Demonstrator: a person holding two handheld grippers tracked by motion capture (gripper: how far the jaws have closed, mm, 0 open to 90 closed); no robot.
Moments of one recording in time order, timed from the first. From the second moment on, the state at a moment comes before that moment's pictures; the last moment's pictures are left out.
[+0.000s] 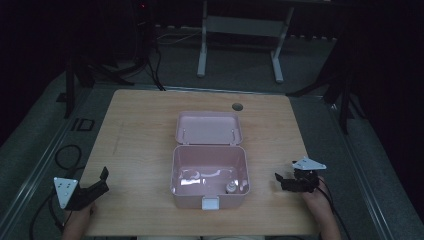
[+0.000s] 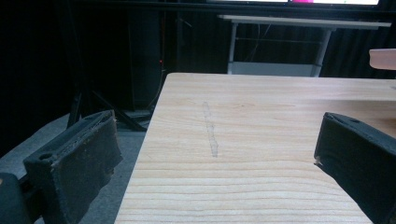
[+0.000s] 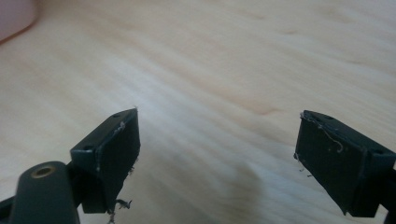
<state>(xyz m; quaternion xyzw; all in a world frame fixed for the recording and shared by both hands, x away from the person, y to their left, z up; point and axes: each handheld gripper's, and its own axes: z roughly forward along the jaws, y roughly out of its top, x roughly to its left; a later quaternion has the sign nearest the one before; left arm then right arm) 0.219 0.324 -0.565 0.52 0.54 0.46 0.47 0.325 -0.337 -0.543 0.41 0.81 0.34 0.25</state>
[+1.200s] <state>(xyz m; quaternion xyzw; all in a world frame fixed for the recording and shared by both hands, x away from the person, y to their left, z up) 0.219 0.325 -0.565 0.52 0.54 0.45 0.47 0.310 -0.332 -0.547 0.52 0.64 0.40 0.40</state>
